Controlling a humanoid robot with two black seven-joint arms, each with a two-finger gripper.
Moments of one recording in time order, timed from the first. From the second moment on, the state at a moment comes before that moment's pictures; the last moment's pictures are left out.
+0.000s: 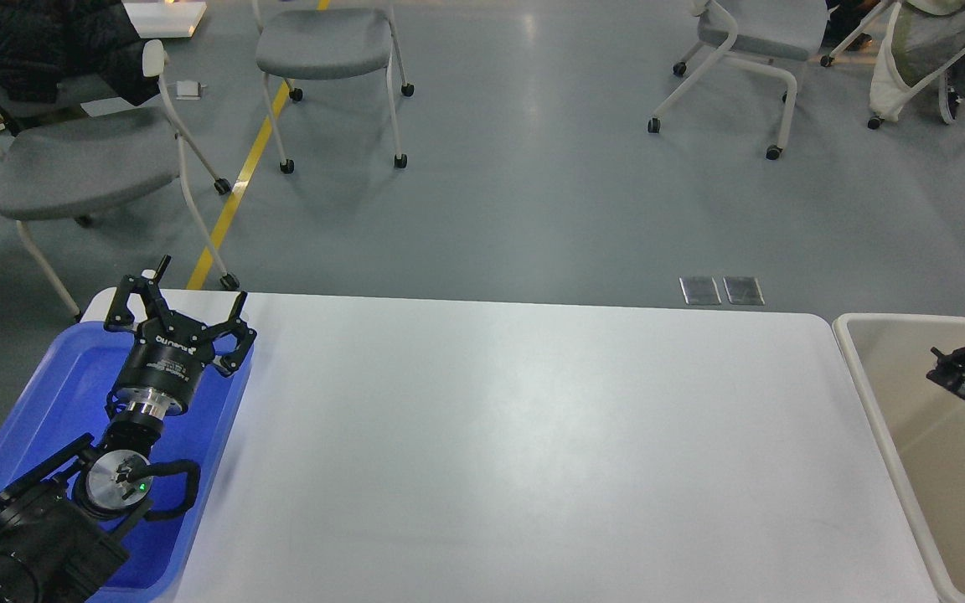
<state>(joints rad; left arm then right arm) -0.49 0.34 -0.89 -0.55 -0.07 -0.64 -0.50 0.82 -0.58 0.52 0.35 0.31 -0.02 -0.06</state>
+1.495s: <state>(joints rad) -0.49 0.34 -0.89 -0.55 -0.07 -0.64 -0.50 0.70 -0.30 0.82 0.97 0.31 0.32 -0.03</state>
